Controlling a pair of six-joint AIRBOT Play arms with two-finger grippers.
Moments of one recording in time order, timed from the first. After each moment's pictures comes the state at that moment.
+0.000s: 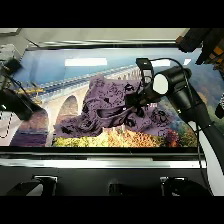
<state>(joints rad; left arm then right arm) 0.00 -0.99 1.34 1.24 -1.57 -0.85 0.47 -1.30 1.50 -1.53 1.36 1.83</state>
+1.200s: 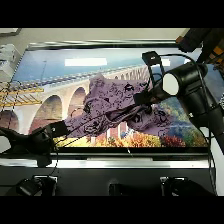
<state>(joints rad) -0.48 -0.71 0.90 1.43 -1.57 -0.89 0.47 -1.23 1.51 -1.68 1.42 1.75</state>
